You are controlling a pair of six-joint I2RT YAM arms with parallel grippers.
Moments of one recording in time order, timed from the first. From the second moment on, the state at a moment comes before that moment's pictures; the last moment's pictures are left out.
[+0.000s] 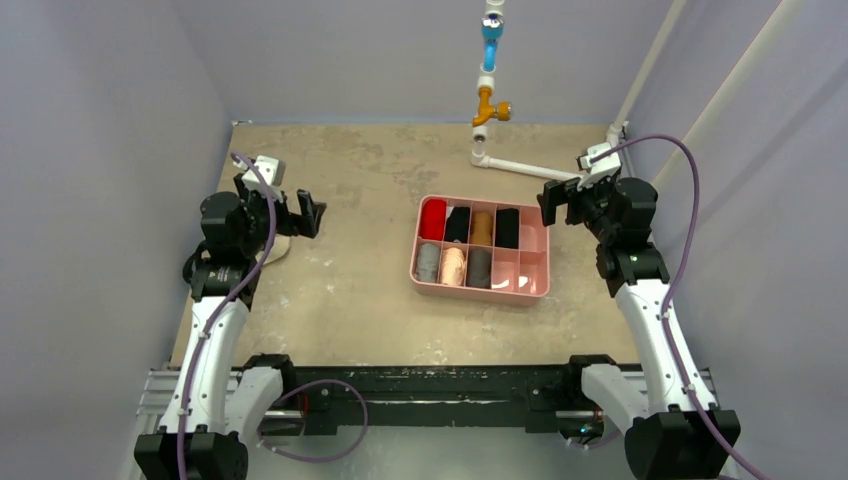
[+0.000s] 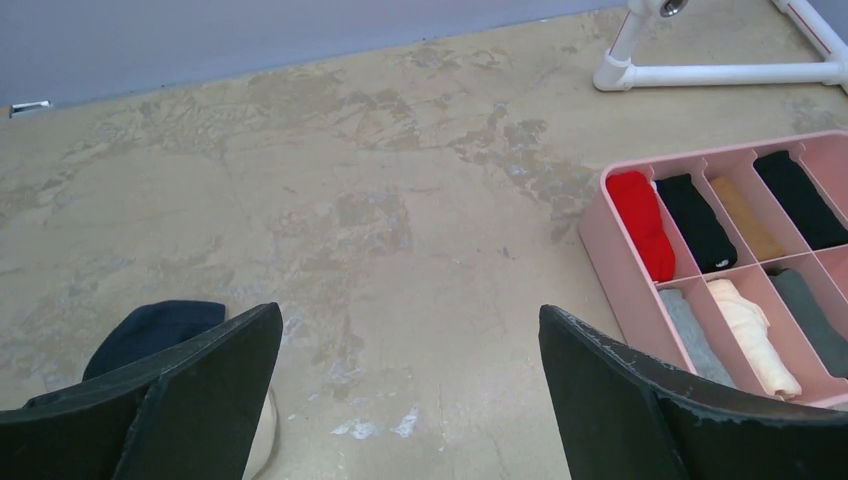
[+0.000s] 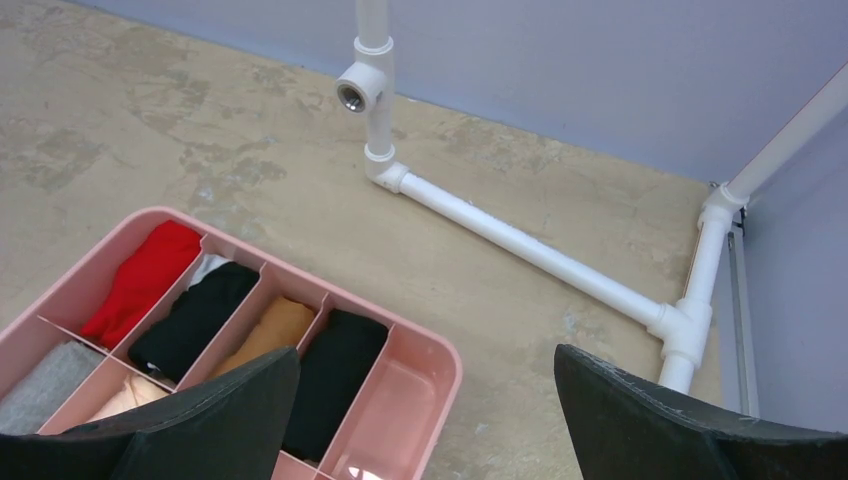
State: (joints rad) left arm 0.04 0.84 0.80 -0.18 0.38 0.01; right arm 0.02 0.94 0.87 -0.19 -0.24 -0.15
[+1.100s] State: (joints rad) left arm -0.45 1.46 1.15 -0.39 0.35 -0.05; right arm 0.02 0.94 0.84 -0.18 -0.26 -0.19
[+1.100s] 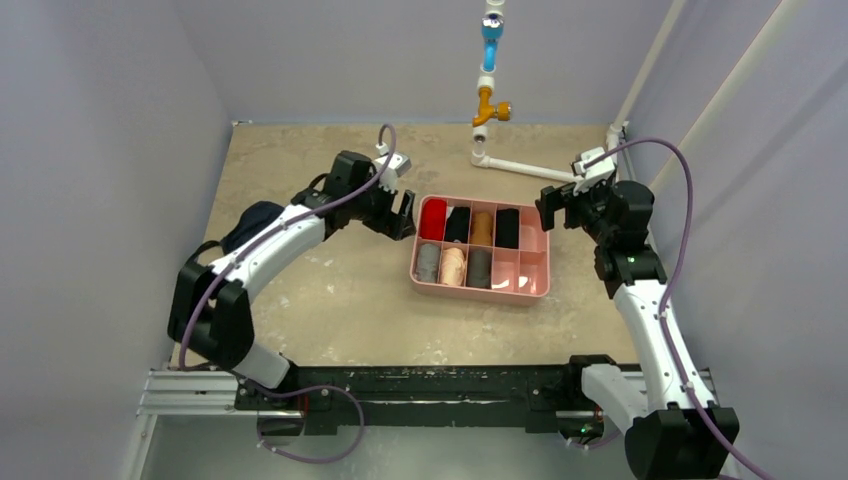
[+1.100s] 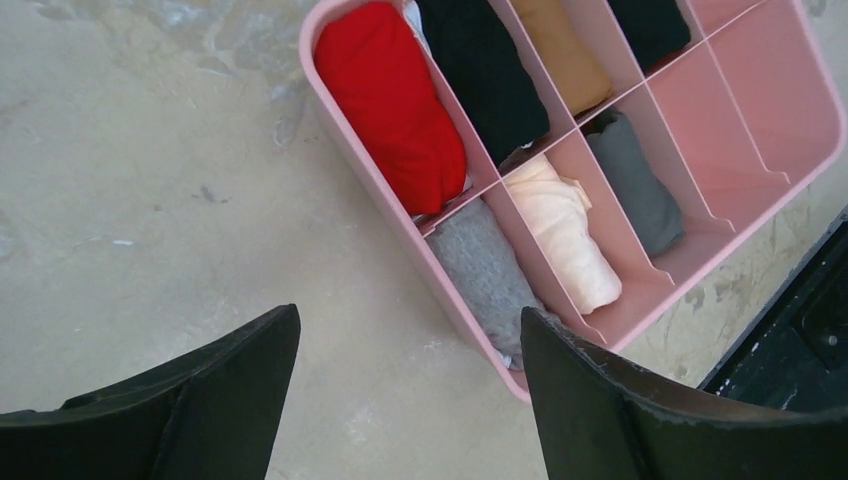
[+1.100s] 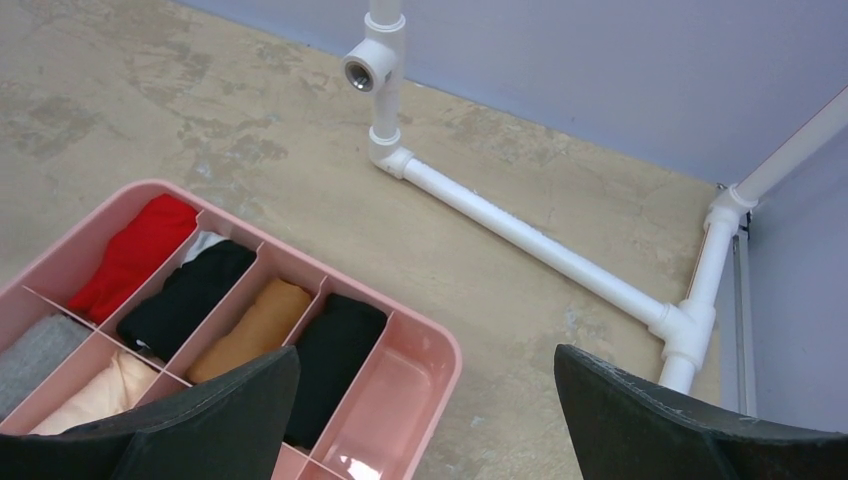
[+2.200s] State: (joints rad) left arm -0.30 1.81 1.32 -0.61 0.27 -0.15; right arm 0.02 0.95 0.83 -0.17 -0.27 -0.22
